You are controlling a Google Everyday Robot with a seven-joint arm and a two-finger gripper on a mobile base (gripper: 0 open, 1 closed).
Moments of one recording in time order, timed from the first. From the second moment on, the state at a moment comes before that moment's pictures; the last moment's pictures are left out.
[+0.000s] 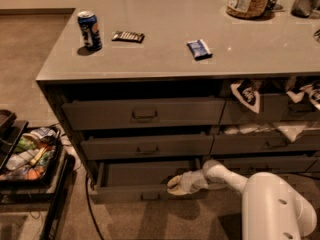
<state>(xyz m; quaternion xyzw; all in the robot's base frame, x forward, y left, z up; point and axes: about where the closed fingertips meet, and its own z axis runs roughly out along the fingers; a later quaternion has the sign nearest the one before) 0.599 -0.065 0.209 -0.64 0.66 0.25 0.31</state>
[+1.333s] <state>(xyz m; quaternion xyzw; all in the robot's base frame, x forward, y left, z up) 0.521 -0.059 0.226 -0.62 0.66 0.26 0.33</state>
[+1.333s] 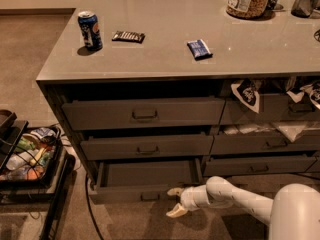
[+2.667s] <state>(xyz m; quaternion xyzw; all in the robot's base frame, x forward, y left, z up) 0.537 -0.056 0.249 -0.65 0.63 0.21 0.36</state>
